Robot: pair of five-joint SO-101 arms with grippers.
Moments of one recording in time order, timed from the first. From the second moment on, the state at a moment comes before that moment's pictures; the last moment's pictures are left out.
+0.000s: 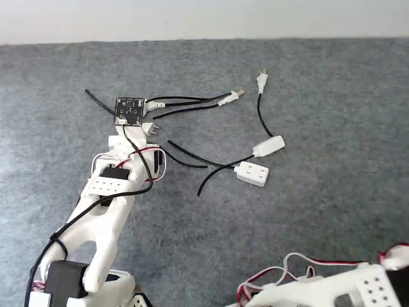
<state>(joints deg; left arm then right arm) 3.1 -12.8 53.1 22.7 9.5 73.7 -58.8 61.5 28.4 17.7</state>
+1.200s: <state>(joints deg) 3.1 -12.8 53.1 22.7 9.5 69.5 8.1 32.9 5.5 11.0</state>
